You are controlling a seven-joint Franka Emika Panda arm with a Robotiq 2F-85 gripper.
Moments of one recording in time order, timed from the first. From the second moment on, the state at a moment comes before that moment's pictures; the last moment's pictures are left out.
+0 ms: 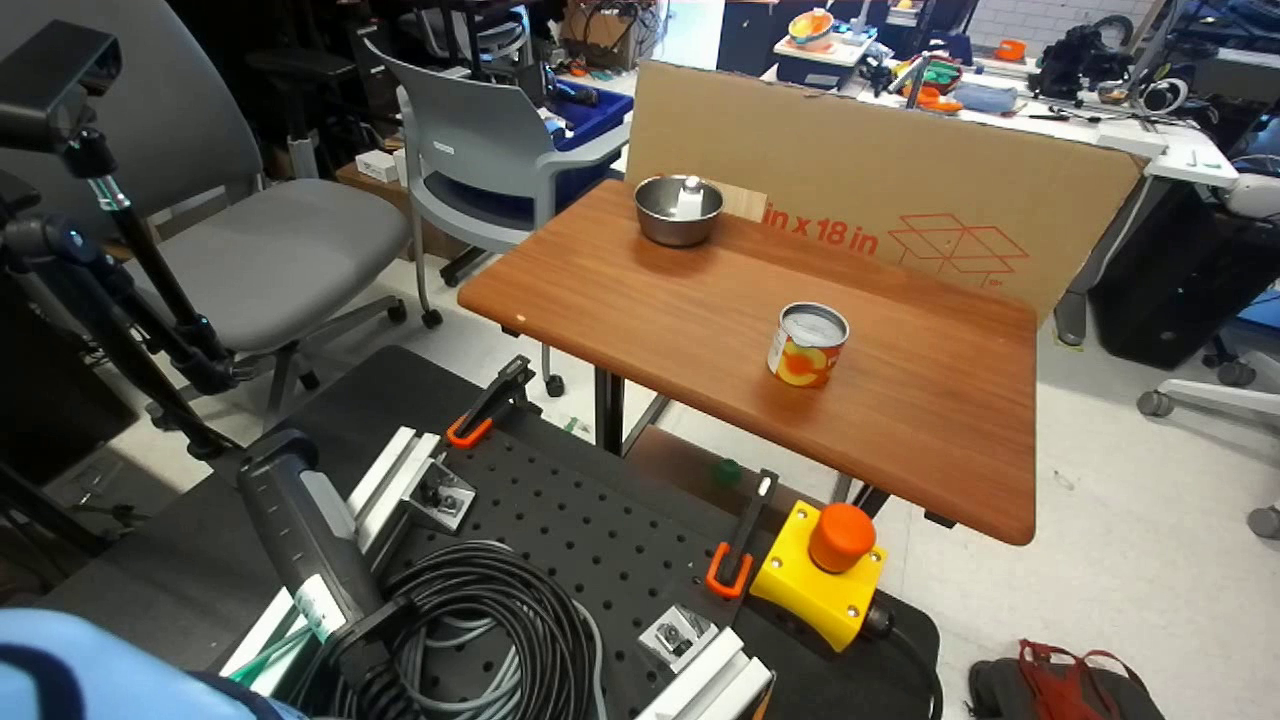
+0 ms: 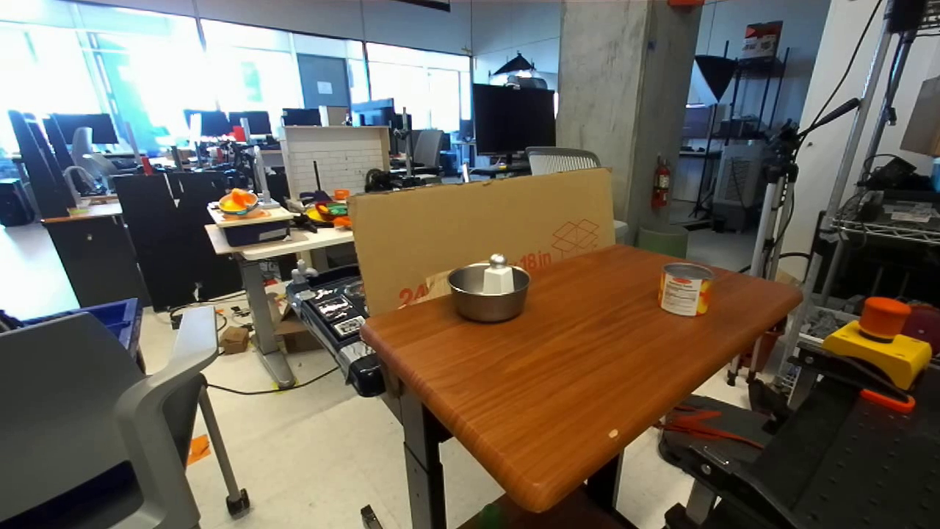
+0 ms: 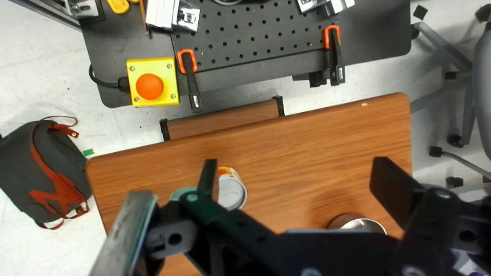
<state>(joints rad) -0.05 -0.45 -0.19 -2.36 0.05 1.78 -0.13</state>
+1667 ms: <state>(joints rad) -0.02 0.48 -0.01 -1.88 0.12 1.82 -0.07</state>
